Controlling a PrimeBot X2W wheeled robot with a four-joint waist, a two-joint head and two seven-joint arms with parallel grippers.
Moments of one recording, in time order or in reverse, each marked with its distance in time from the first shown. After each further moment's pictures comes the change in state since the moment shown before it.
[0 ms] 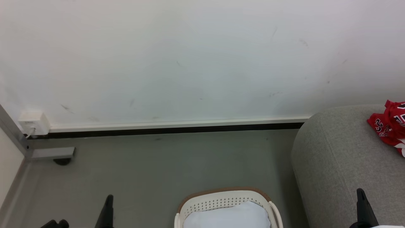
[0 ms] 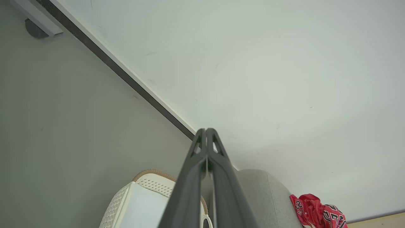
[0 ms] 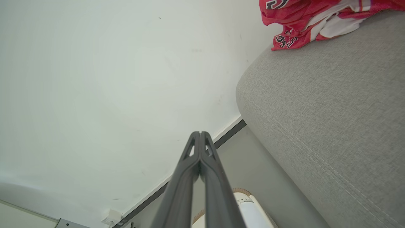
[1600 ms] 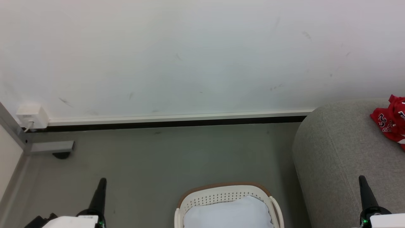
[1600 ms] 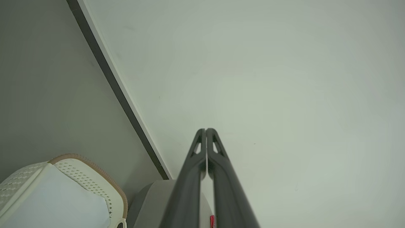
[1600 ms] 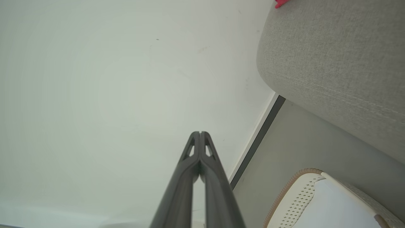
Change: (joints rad) left arm -0.063 -0.015 0.078 -0.025 -0.465 -0.016 0.125; right arm -0.053 -0.005 -0.019 -0.040 0.498 0.000 0.125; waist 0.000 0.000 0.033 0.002
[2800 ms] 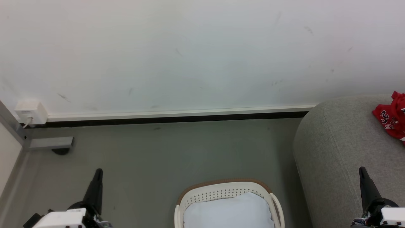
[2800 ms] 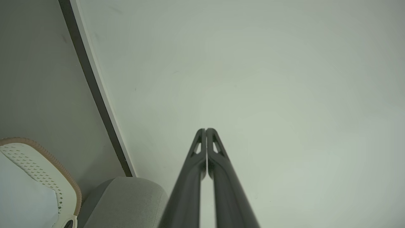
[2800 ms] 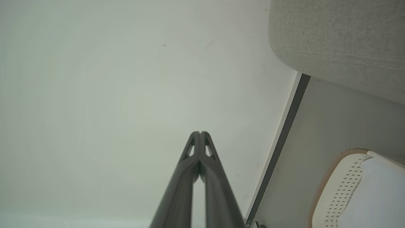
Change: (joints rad) left arm -0.033 -0.007 0.037 -0.014 -0.218 -0.010 0.062; right arm -0.032 -0.004 -0.009 -0.018 0.246 0.000 0.062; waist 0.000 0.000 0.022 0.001
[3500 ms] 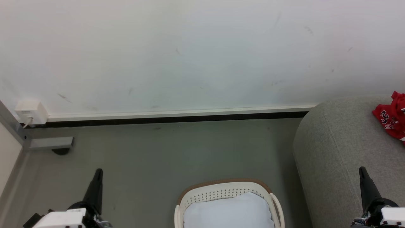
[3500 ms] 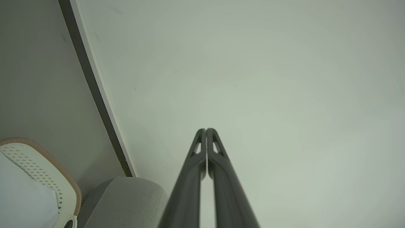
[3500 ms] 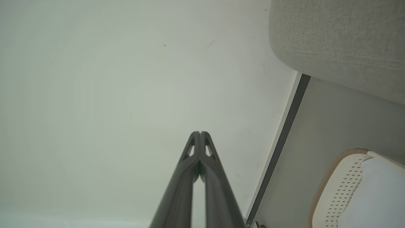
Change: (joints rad) left arm 0.000 0.000 0.000 0.000 0.000 0.000 0.000; right arm 0.000 0.000 0.000 0.000 0.000 0.000 0.000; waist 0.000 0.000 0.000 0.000
